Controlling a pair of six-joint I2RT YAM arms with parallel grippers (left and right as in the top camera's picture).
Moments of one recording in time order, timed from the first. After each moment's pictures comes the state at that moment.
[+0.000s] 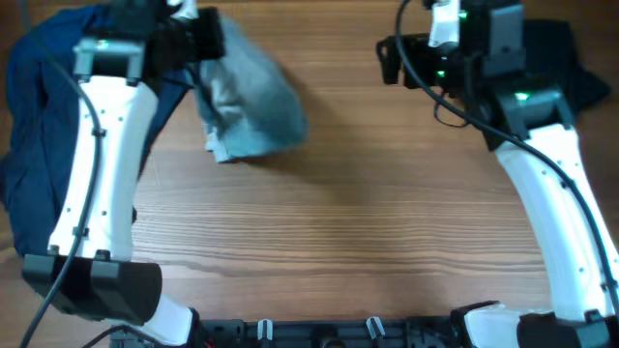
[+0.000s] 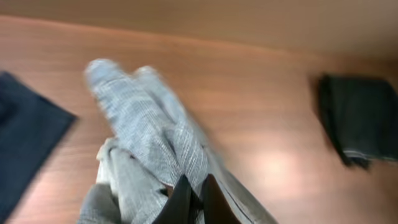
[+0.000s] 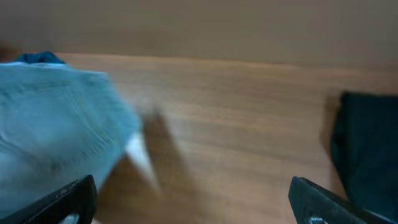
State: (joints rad) left arm -0.14 1.74 1.86 -0.93 0.24 -0.23; right arm 0.23 1.50 1.59 -0.75 -0.11 0.13
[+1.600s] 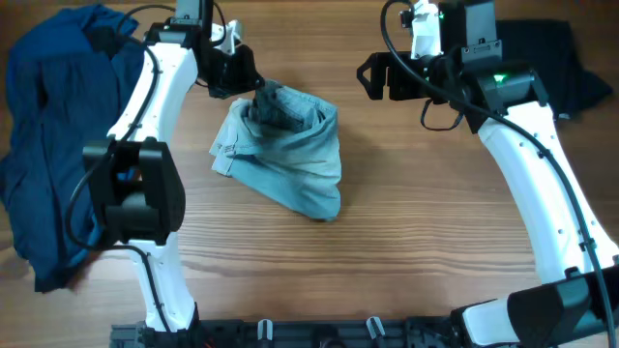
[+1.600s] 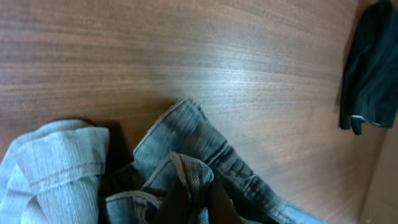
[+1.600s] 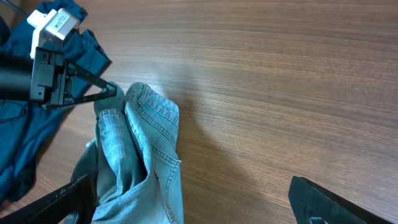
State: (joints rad) left arm -0.10 2.17 1.87 -0.94 0.53 -0.31; right arm 0.24 1.62 1.59 -0.83 -0.28 0.17
